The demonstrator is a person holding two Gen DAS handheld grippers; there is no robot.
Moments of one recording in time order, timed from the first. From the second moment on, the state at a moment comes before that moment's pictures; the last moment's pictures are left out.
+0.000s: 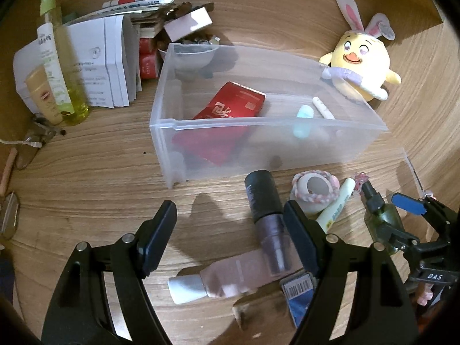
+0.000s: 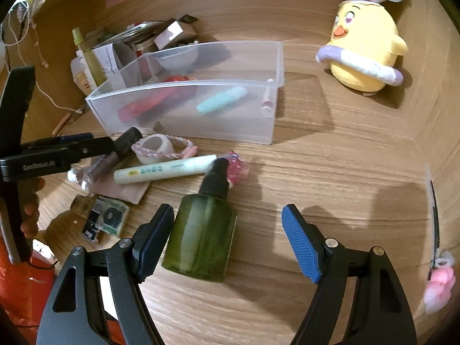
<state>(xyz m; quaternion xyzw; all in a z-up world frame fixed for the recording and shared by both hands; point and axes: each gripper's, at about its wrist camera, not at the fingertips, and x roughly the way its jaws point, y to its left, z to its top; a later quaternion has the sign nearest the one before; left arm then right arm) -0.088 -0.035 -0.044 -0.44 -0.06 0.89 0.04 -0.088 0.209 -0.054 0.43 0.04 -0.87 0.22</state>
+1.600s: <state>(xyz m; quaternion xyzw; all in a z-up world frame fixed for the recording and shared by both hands) -0.082 -0.028 0.035 -0.33 -0.08 0.94 0.06 -0.127 0.203 0.030 0.30 0.01 -0.92 0.24</state>
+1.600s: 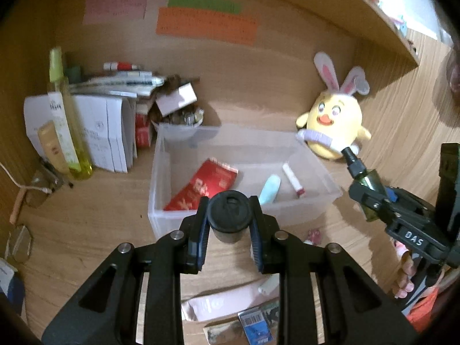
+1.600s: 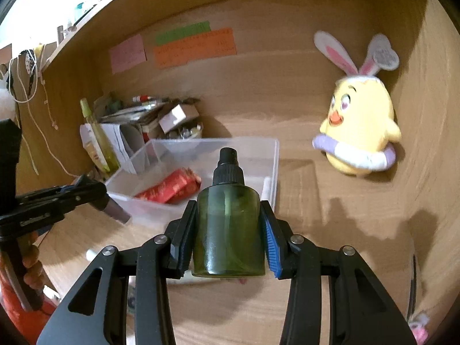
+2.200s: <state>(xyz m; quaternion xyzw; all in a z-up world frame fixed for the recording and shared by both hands) -0.114 -0.031 0.071 -0.29 -0.08 0.95 0.05 -0.181 0.170 0.051 0.27 0.03 -0.93 0.25</state>
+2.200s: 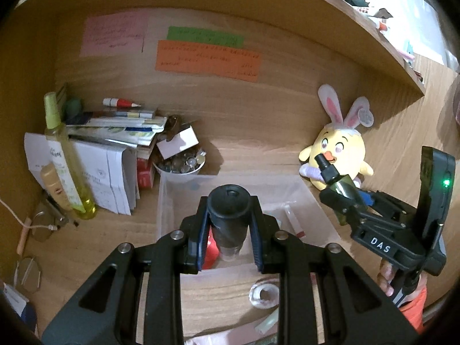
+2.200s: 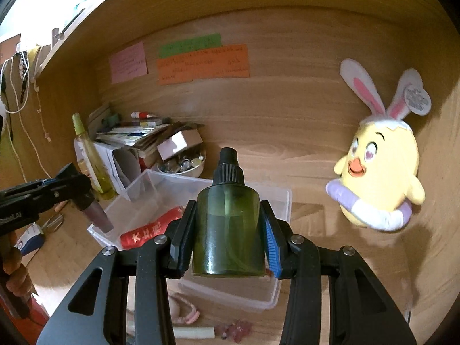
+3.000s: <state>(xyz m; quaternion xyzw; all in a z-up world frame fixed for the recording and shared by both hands) -0.173 -0.003 0.002 -0.38 -0.08 0.92 0.09 -0.216 0.140 -0.007 0.35 0.07 -0.89 0.26</state>
